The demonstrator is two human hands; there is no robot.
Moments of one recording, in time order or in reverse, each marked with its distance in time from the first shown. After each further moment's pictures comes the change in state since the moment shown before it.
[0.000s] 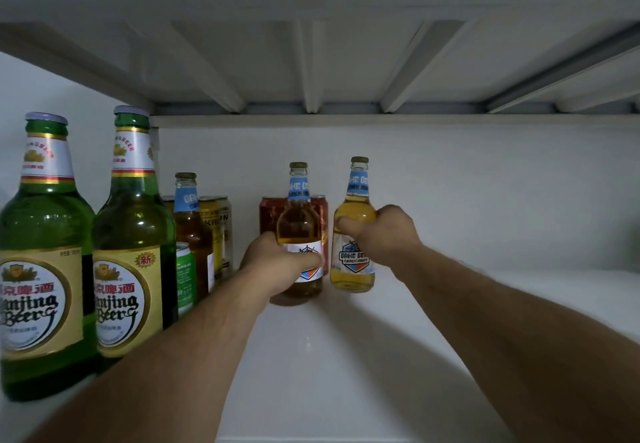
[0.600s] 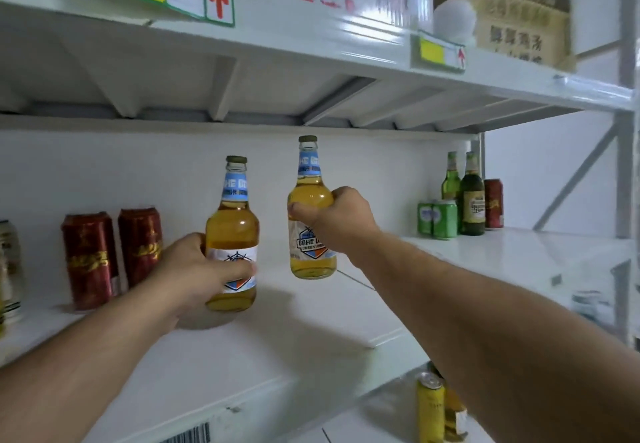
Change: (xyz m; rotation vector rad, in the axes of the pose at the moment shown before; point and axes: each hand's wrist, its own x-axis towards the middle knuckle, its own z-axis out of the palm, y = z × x) left_hand -0.081 0.064 0.078 -0.004 -0.298 0.201; right_hand -0.082 0.026 -0.167 -0.059 0.311 0.072
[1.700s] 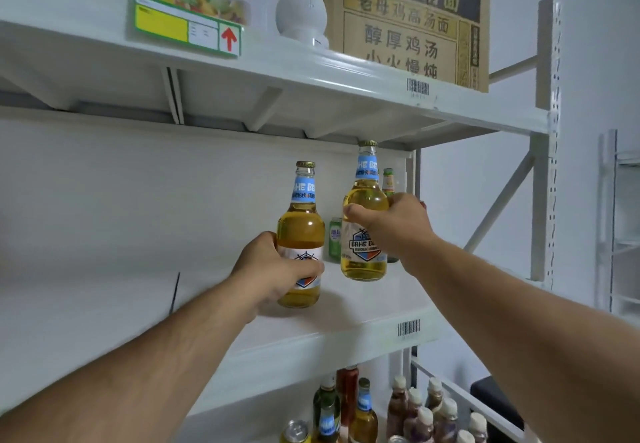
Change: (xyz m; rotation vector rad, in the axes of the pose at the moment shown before) left_hand -0.012 0.168 0.358 -0.098 -0.135 0.003; right_hand 0.118 0.177 -0.308 -0.018 0.116 0.002
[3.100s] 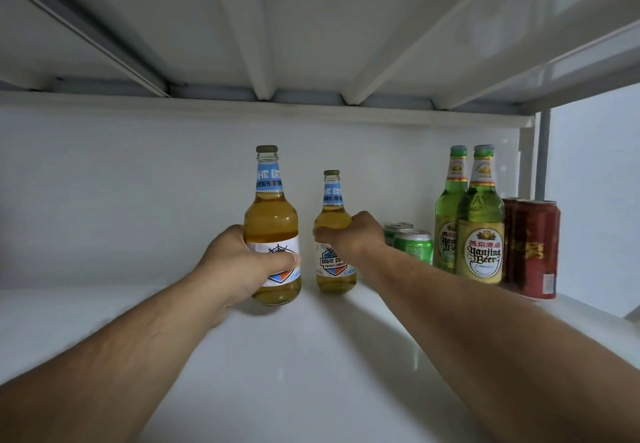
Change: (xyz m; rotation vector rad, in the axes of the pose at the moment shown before) left_hand 0.160 -0.039 0.013 0.017 0.308 -0.134; right_hand 0.218 0.079 0.185 -0.036 -0.368 0.037
